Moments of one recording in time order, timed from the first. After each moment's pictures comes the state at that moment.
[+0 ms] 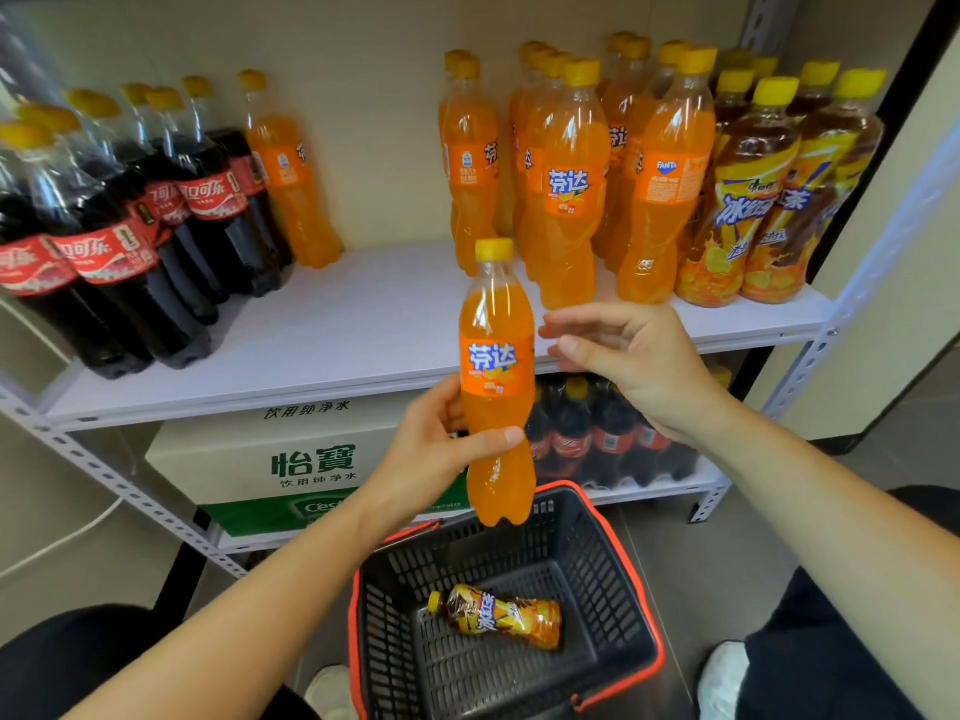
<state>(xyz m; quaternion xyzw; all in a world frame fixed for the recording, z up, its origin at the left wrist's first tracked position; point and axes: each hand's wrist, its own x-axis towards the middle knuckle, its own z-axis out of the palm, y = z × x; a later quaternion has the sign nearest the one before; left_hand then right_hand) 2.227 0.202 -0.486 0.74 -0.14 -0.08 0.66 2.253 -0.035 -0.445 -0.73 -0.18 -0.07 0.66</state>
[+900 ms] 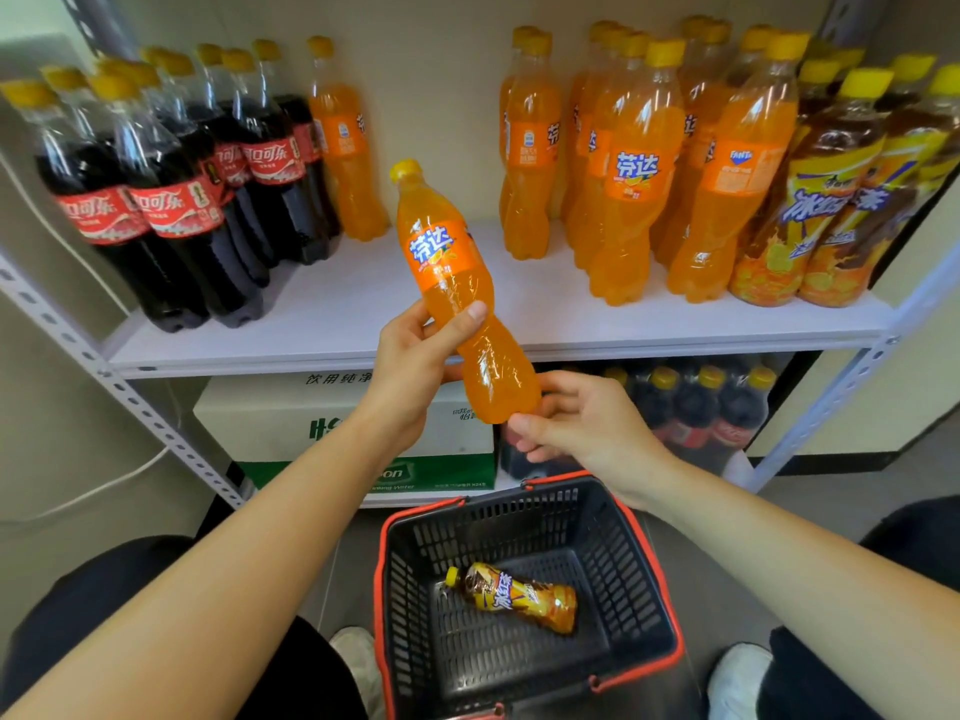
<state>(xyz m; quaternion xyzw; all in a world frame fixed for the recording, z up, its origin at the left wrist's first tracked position) 2.248 0.236 -0.448 0.66 -0.03 0.04 0.75 2.218 0.041 -0.485 -0.73 -0.11 0.11 0.67</state>
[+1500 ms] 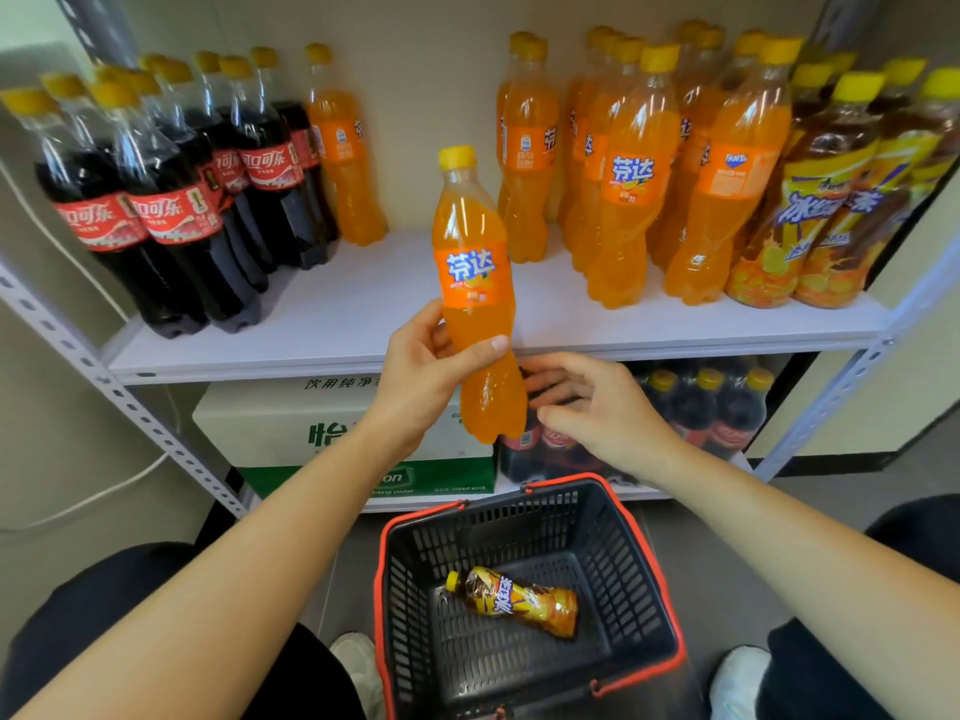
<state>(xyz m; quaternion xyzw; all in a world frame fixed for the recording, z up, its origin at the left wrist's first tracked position) 2.244 0.234 -0.453 0.69 -0.11 0.05 0.72 2.237 0.028 -0.481 -0.81 -0.17 0.02 0.57</state>
